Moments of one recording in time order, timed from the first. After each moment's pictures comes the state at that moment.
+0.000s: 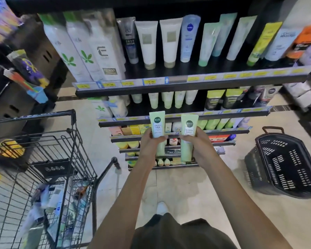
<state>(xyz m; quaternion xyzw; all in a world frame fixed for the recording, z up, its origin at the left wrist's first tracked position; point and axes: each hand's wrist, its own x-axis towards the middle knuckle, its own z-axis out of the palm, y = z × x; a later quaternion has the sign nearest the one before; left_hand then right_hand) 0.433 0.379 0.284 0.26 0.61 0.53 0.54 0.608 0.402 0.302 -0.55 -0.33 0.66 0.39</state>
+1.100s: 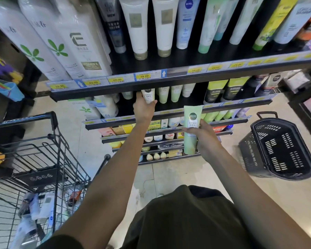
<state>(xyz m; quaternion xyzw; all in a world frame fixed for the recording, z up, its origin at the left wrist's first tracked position) 0.394 0.550 0.250 0.43 0.74 0.42 0.31 0.606 0.447 0.280 -0.57 -0.31 0.64 0.41</state>
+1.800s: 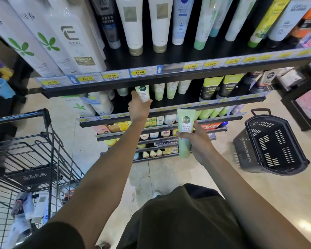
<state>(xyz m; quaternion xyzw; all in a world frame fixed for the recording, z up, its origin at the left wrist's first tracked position) 0.394 0.550 0.233 0.45 0.75 0.39 0.27 0.601 0.428 0.272 -0.58 -0.32 0.64 0.39</state>
